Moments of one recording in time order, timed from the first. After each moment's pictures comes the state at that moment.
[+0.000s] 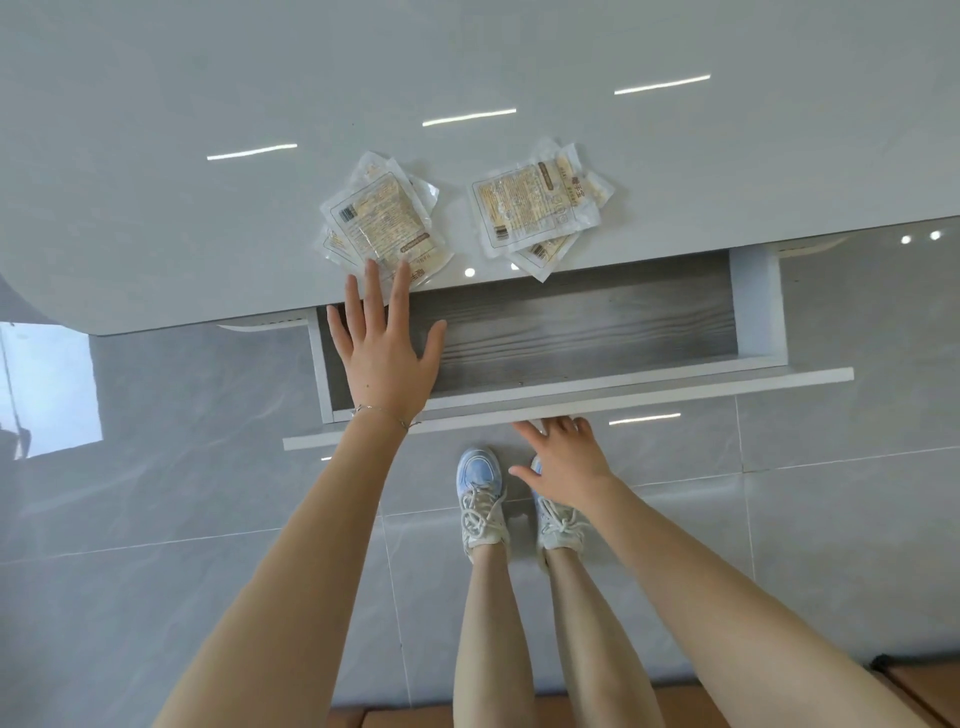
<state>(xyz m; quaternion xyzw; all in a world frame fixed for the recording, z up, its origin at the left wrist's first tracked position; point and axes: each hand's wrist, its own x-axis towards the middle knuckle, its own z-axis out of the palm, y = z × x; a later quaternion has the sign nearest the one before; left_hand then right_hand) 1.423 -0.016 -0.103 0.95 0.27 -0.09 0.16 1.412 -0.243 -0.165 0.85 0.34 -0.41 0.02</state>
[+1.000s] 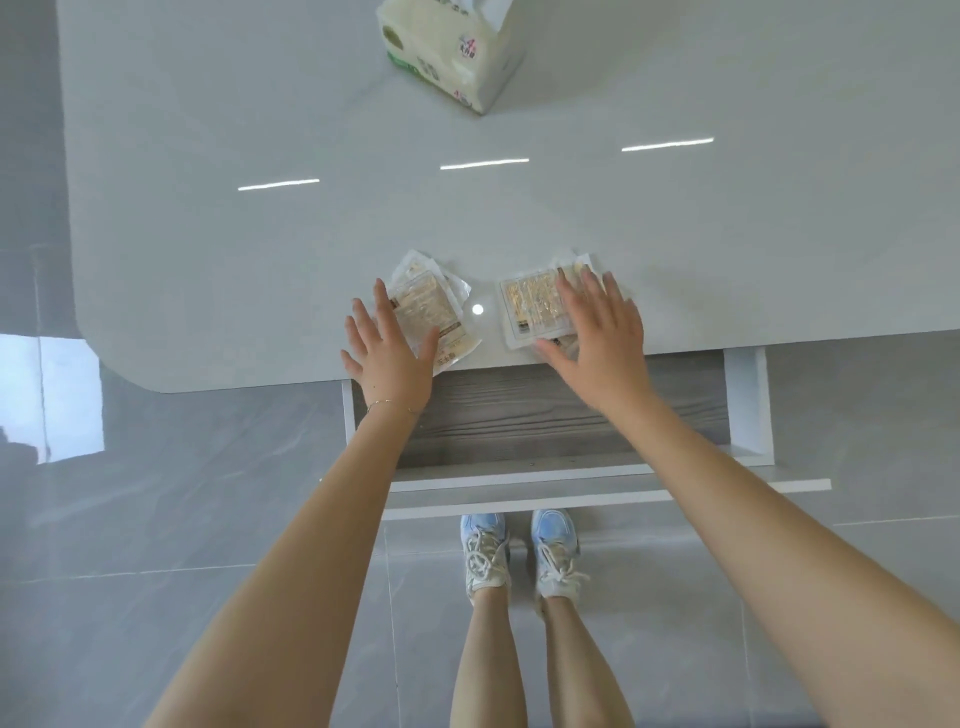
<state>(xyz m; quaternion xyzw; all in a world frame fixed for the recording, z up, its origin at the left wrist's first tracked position) 1.492 0.028 -0.068 0.85 0.43 -0.12 0.28 1.593 -0.174 -0.073 0.94 0.24 -0.21 -0.15</state>
